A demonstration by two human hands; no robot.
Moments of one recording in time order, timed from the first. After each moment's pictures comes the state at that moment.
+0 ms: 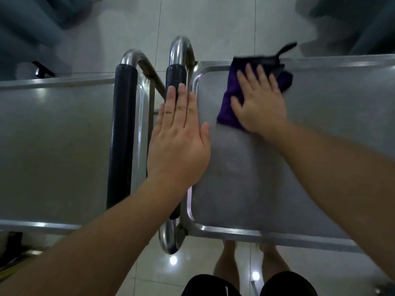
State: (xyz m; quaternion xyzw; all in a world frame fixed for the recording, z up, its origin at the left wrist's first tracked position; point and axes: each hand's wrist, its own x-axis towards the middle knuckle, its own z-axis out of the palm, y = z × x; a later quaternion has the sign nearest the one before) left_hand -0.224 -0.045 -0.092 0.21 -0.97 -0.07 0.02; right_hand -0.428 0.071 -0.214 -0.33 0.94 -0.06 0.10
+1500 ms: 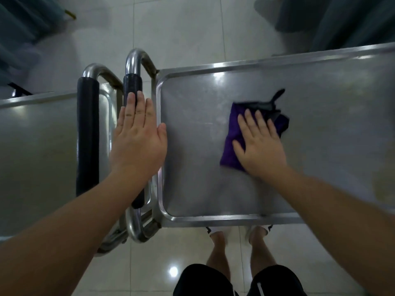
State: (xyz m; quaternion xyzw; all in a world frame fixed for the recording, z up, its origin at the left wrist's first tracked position) left_hand -0.227 -0.042 -0.098 0.19 -0.98 0.01 -0.01; right_hand -0.353 0.231 -0.192 -0.29 0.94 -0.03 0.14
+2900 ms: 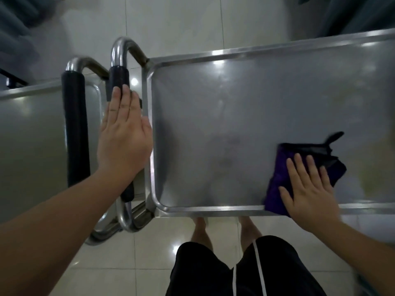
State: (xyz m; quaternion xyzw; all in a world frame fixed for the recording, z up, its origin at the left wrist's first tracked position) left_hand -0.227 -0.038 -0.086 0.23 -0.97 -0.03 -0.04; right_hand -0.273 0.415 -0.214 -0.26 0.95 0.02 0.18
